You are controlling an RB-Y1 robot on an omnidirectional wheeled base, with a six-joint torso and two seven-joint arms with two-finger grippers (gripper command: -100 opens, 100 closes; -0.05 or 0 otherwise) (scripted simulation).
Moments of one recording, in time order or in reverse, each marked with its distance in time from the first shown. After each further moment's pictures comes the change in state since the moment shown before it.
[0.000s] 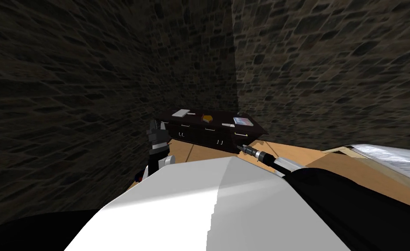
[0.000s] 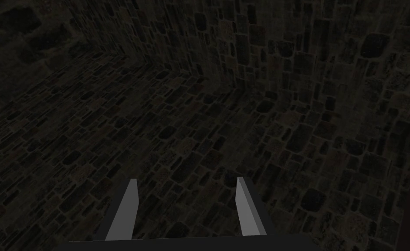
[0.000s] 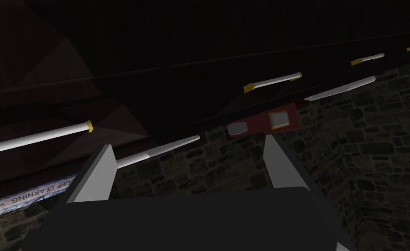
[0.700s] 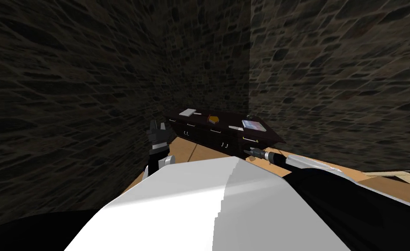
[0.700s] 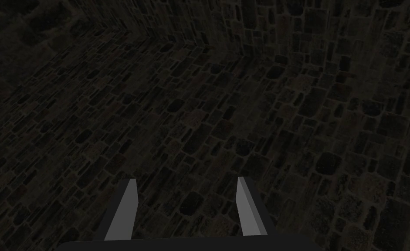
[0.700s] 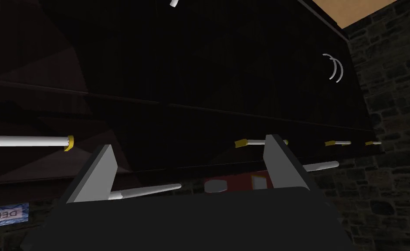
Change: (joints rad) left arm 0.000 0.000 0.000 0.000 0.000 0.000 0.000; right arm 0.050 -0.214 0.027 0.113 0.063 -0.035 -0.008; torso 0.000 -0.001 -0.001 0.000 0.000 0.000
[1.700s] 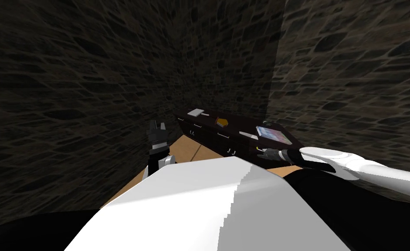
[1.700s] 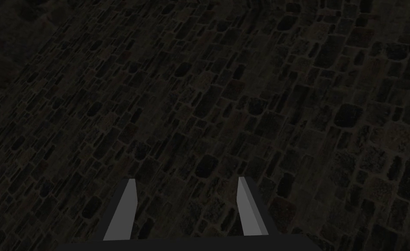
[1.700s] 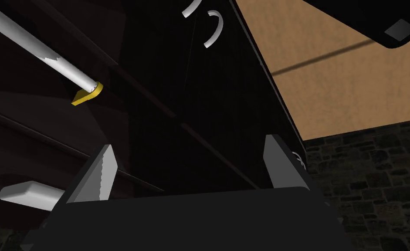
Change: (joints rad) left arm 0.000 0.000 0.000 0.000 0.000 0.000 0.000; right arm 0.061 -0.301 0.053 0.154 0.089 -0.054 -0.001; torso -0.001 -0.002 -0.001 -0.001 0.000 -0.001
